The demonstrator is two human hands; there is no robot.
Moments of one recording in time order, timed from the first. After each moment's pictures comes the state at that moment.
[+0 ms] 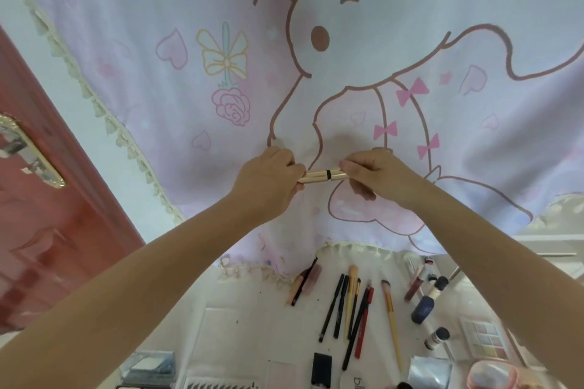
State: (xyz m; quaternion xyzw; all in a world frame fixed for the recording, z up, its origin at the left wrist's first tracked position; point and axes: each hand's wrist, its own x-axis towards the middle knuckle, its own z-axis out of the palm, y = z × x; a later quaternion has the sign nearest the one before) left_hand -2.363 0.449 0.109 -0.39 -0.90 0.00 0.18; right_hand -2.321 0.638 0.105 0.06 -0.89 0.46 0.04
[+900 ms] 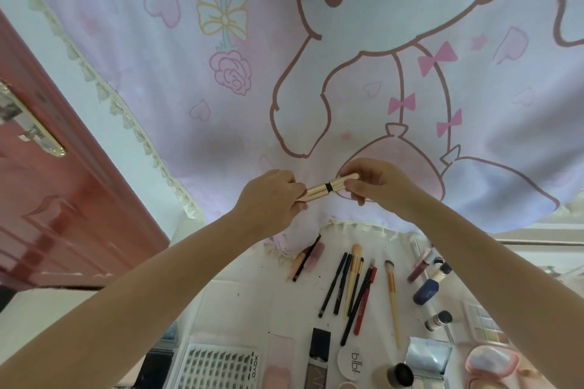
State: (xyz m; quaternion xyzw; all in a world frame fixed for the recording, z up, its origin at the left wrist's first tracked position) left_hand -2.358 0.446 0.052 -0.37 -0.93 -0.03 0.05; right_hand -2.323 0.645 0.048 0.04 -0.85 0.53 -0.01
